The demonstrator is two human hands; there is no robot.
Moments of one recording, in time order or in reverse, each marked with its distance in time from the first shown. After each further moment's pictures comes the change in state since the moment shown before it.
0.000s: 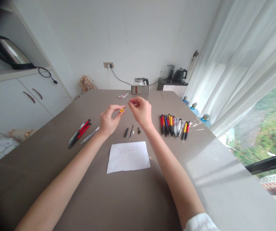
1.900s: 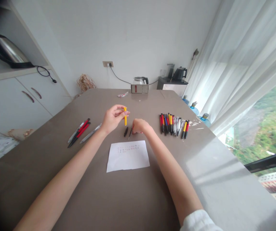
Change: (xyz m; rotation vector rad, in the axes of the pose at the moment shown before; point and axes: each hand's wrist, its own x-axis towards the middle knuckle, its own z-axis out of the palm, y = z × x) left_hand 0.003 -0.031 0.019 -0.441 -0.136 -0.292; right_hand -0.007 0.062 0.023 -0.680 -1.043 0.266
